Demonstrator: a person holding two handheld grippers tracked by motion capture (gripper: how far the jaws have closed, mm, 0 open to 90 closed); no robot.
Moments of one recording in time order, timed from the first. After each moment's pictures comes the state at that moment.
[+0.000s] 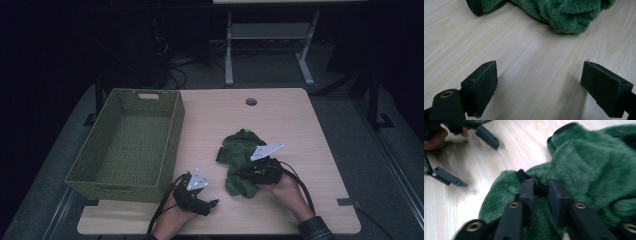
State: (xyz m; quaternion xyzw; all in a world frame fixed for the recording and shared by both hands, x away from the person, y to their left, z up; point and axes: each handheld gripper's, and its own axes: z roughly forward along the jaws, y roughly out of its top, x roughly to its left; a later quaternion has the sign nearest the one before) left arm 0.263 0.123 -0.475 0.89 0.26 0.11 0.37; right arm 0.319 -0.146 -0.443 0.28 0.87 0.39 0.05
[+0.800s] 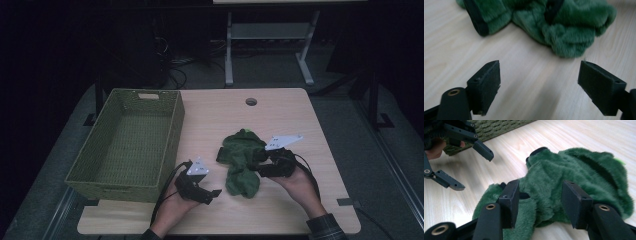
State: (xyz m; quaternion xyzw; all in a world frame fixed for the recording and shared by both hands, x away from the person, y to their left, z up) left arm 0.290 0.117 -0.449 0.88 0.27 0.07 0.38; right arm 0.322 -0.175 -0.411 0.31 0.85 0.43 0.09
